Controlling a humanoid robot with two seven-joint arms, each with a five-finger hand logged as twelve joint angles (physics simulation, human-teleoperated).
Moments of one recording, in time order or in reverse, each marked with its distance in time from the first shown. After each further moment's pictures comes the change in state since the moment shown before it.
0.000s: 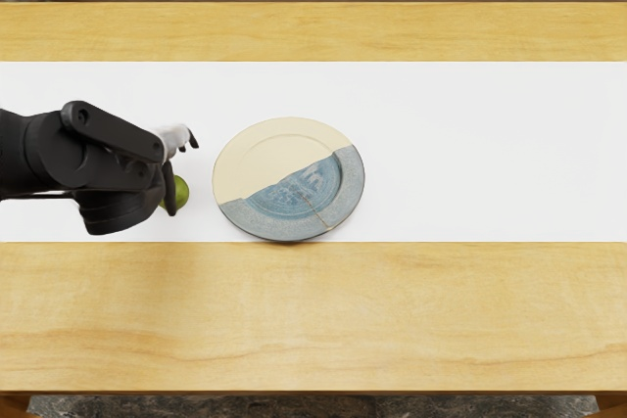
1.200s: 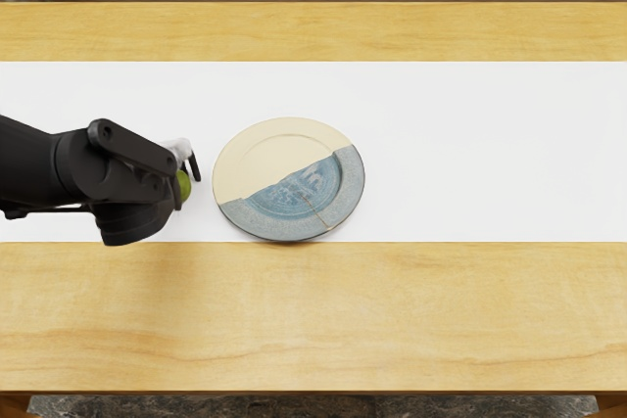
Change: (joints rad) left arm 0.067 -0.061 0.020 0.071 -0.053 0.003 -0.002; right arm 0.000 0.000 0.000 0.000 0.000 0.000 0.000
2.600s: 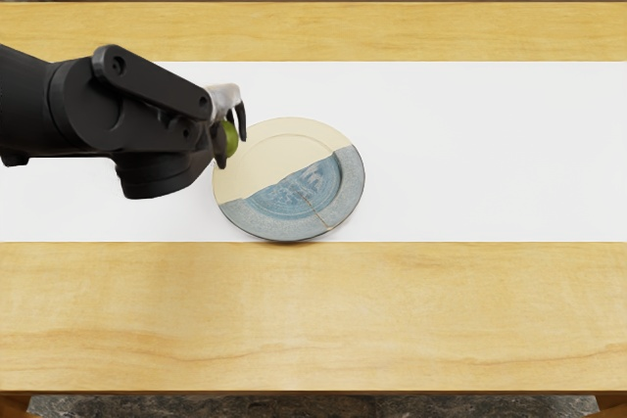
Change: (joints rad) left arm -0.305 -0.044 -0.070 -0.128 -0.054 -0.071 0.000; right arm 0.000 0.000 0.000 0.000 0.000 0.000 0.000
